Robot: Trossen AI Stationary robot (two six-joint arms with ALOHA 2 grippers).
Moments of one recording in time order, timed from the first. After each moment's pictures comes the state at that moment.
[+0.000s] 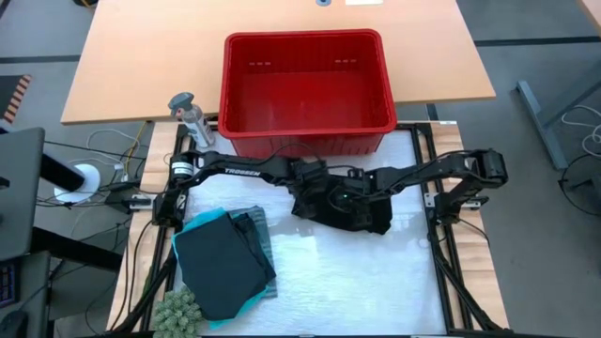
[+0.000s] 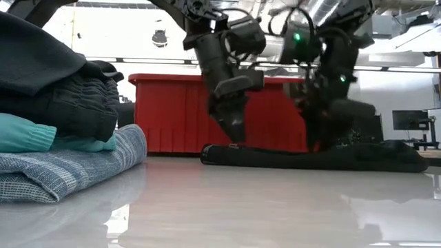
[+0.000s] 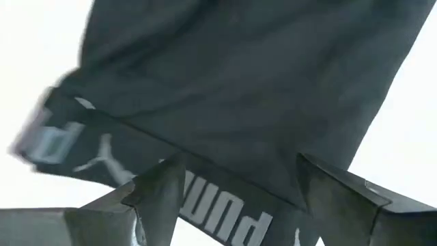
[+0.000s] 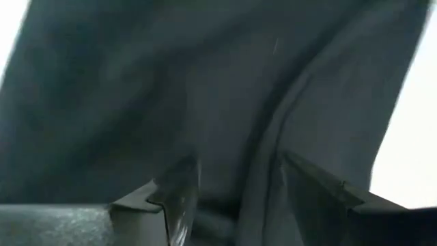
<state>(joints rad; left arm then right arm) 0.15 2.08 1.61 -0.67 -0.02 -0.02 -0.07 1.56 0.88 -0.59 0.17 -0.22</state>
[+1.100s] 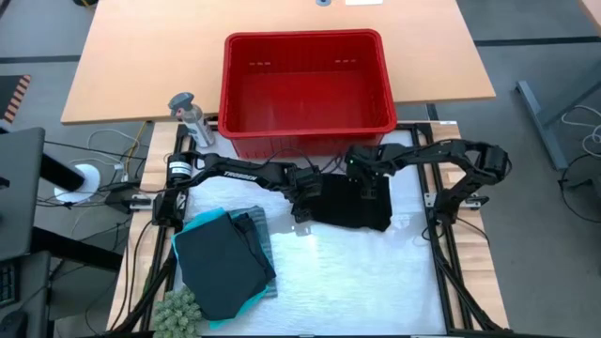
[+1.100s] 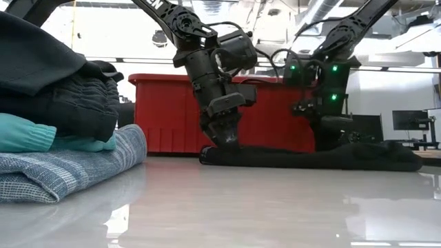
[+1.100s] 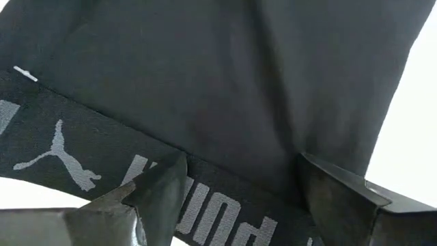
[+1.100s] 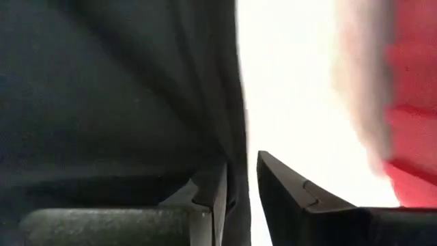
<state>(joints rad) 0.15 2.06 1.42 -0.47 0.04 -0.06 -0.42 1.55 0.82 -0.58 0.19 -0.32</state>
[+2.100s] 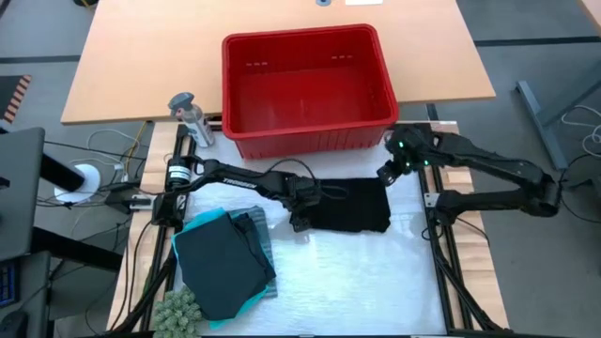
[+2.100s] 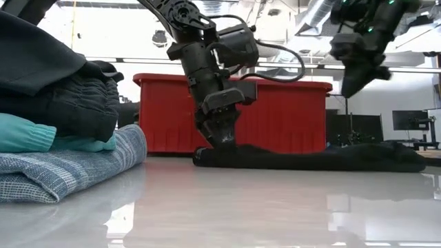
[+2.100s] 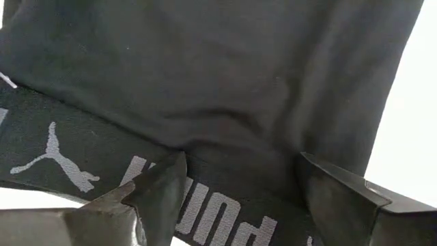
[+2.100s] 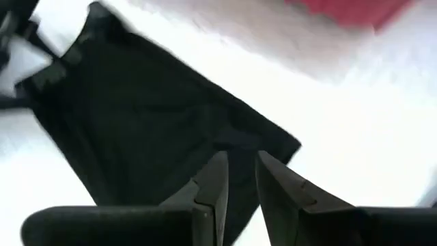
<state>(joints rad) 0.08 2.06 1.42 -0.56 0.02 -0.15 -0.50 0.98 0.88 -0.96 -0.01 0.40</state>
